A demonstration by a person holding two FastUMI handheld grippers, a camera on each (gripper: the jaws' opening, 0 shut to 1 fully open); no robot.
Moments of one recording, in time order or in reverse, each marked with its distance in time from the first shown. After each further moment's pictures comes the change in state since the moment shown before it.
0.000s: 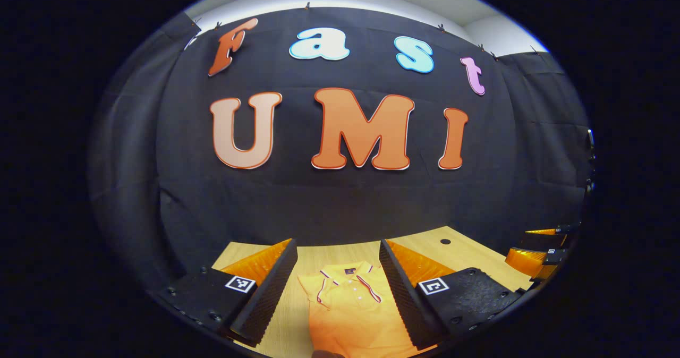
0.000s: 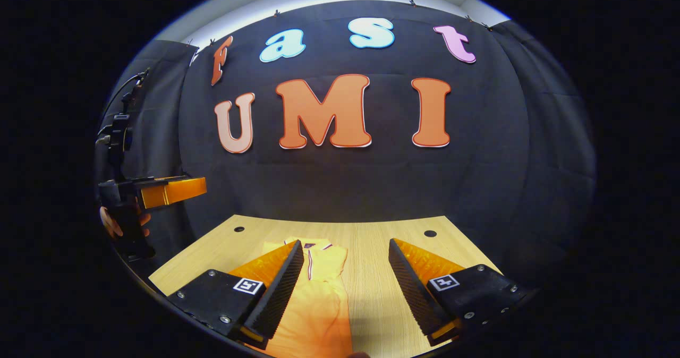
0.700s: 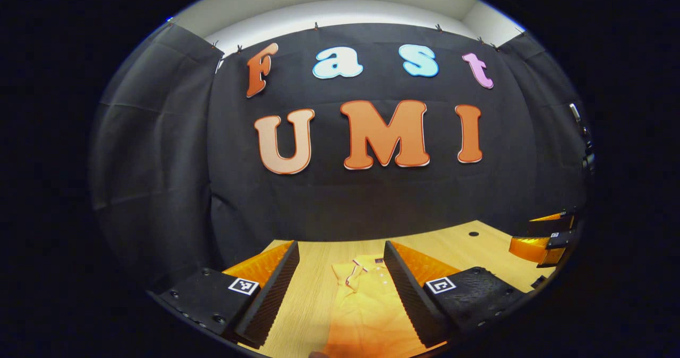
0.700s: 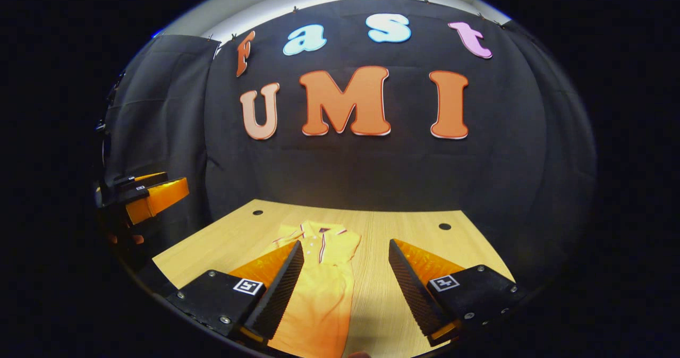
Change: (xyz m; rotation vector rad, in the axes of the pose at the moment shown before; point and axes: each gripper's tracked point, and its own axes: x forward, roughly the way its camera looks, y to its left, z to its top) left arm -0.089 -0.001 -0.062 0.061 0.011 0.197; right arm -0.020 0.003 -0.066 -0.039 0.115 0.128
